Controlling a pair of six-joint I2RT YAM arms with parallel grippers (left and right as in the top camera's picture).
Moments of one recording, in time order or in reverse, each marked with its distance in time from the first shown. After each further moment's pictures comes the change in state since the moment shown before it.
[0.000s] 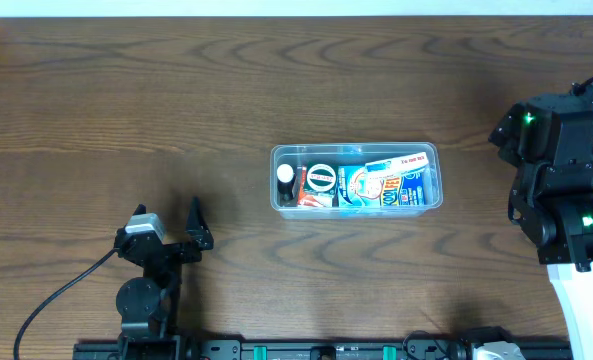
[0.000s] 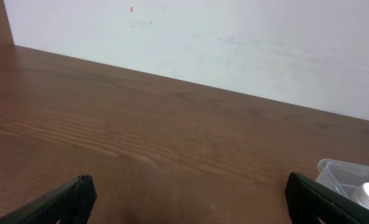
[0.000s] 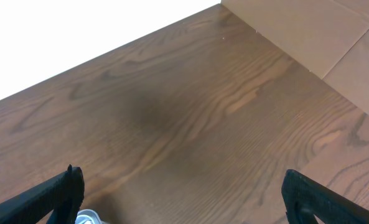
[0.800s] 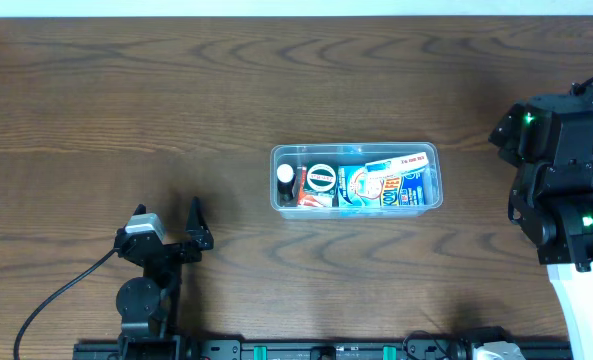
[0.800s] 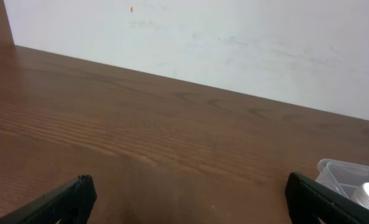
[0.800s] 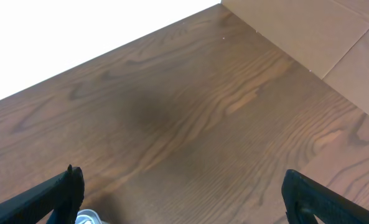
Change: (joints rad) left arm 0.000 0.000 0.000 0.000 0.000 0.000; right arm 0.000 -0.003 0.000 0.000 0.000 0.000
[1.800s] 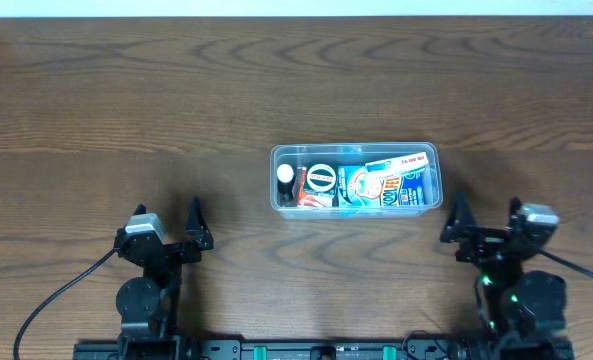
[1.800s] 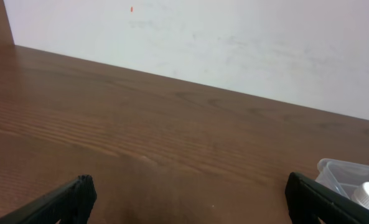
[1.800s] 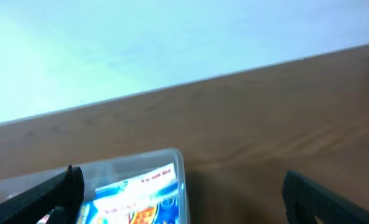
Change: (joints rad) left arm 0.000 0.000 0.002 -0.003 0.000 0.001; right arm -0.026 -0.942 -0.985 0.615 -0.534 -0.224
